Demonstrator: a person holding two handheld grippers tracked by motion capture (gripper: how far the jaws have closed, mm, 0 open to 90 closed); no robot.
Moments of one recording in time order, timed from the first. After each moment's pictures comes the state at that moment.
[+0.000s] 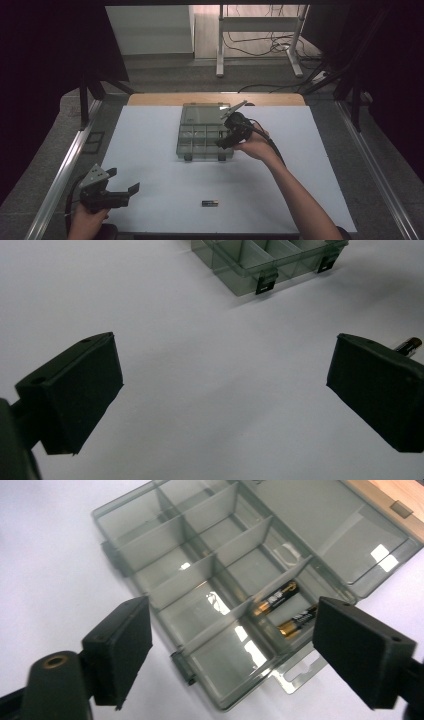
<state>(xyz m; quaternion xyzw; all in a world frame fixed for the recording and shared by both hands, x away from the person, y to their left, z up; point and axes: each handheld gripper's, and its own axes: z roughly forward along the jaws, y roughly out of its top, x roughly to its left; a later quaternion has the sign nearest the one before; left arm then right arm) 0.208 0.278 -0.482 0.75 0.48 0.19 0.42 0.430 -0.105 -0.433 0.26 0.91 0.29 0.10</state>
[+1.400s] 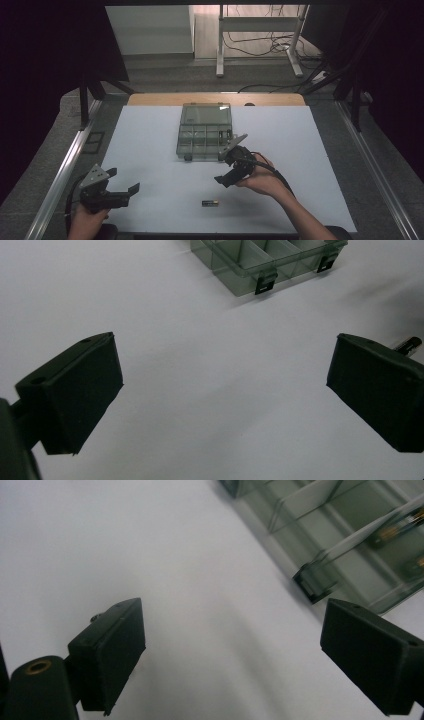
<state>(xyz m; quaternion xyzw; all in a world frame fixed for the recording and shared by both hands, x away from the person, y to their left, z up) 0.208 0.277 -0.482 0.75 0.48 0.19 0.42 0.336 -0.113 -0.455 0.23 0.93 0.27 0.06</state>
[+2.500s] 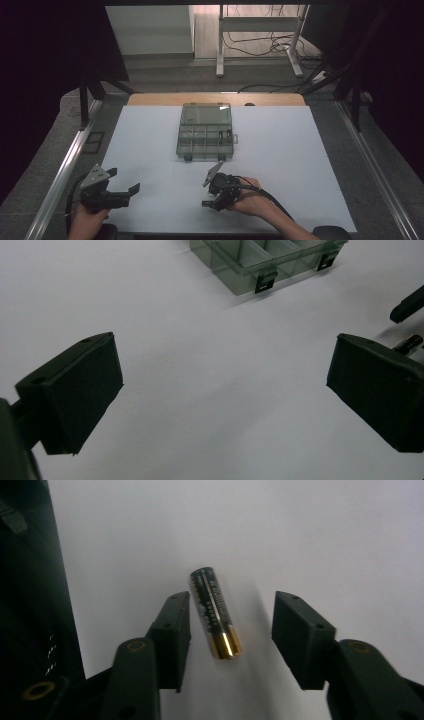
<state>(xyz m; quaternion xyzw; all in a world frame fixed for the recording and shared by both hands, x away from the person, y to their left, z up) 0.208 0.276 -0.482 0.75 0.47 0.19 0.42 0.286 -0.076 -0.496 0.12 0.97 0.21 0.00</state>
